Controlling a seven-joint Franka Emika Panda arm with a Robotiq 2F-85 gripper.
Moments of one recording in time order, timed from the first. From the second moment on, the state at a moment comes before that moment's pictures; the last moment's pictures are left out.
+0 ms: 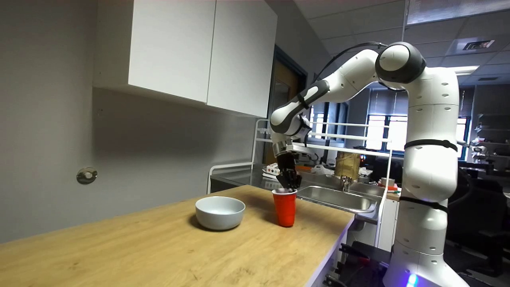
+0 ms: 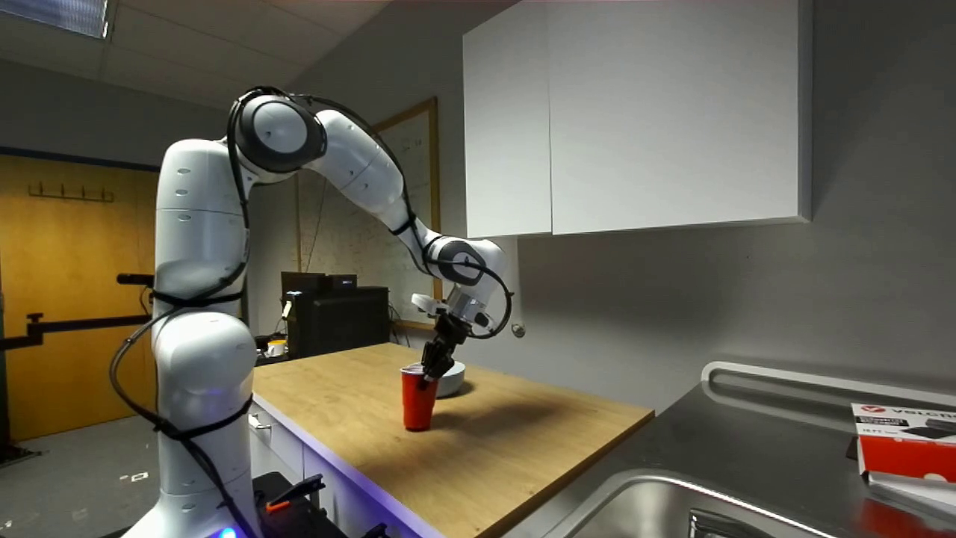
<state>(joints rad) -0.05 0.04 -0.11 -2.23 0.18 1.77 0.08</state>
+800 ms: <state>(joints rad) 0.02 0.02 -0.01 -2.10 0.14 1.76 0.45</state>
